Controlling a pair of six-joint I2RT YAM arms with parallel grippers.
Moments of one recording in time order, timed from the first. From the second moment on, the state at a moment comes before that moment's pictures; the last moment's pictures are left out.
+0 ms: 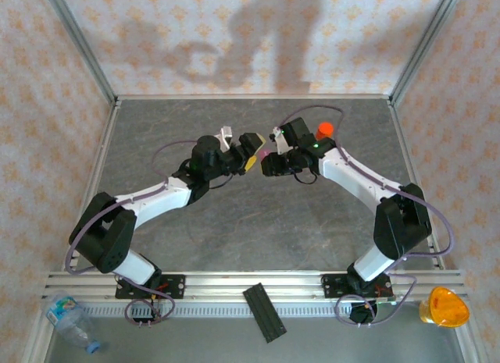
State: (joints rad) left arm -0.54 1.52 0.87 0.43 0.33 -1.35; right arm 0.55 1.60 1.26 -0.64 -0.30 0.33
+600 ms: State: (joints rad) left arm -0.56 1.56 0.91 0.45 0.31 -1.36; right arm 0.55 1.60 1.25 -0.62 -0.30 0.35
